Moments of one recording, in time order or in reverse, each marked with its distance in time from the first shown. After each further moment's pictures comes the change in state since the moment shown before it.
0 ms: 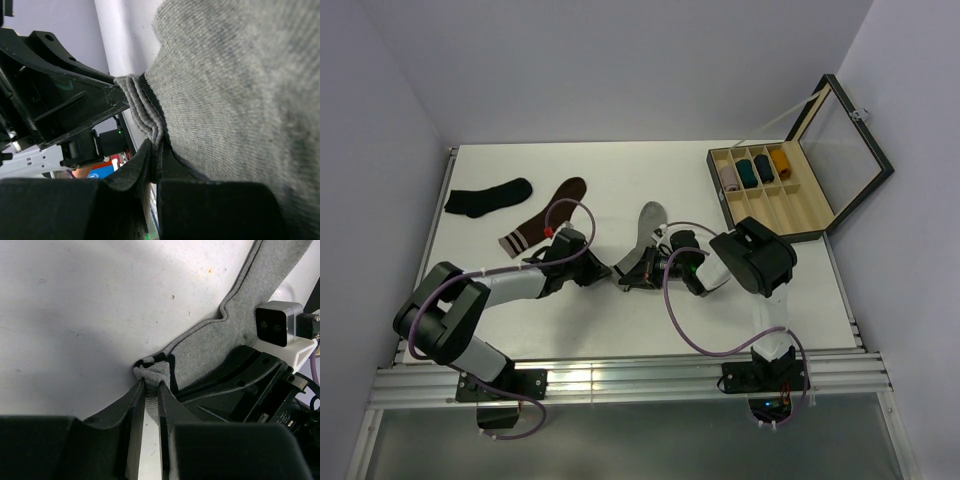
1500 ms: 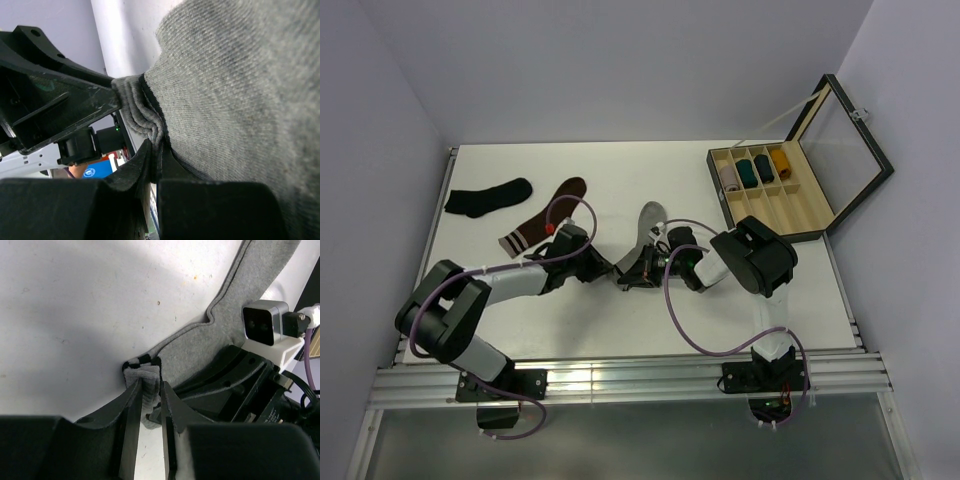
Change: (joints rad) left arm -0.002 -0.002 0.037 -0.025 -0.007 -0.010; right arm 0.000 -0.005 0.043 -0.092 -0.023 -0.045
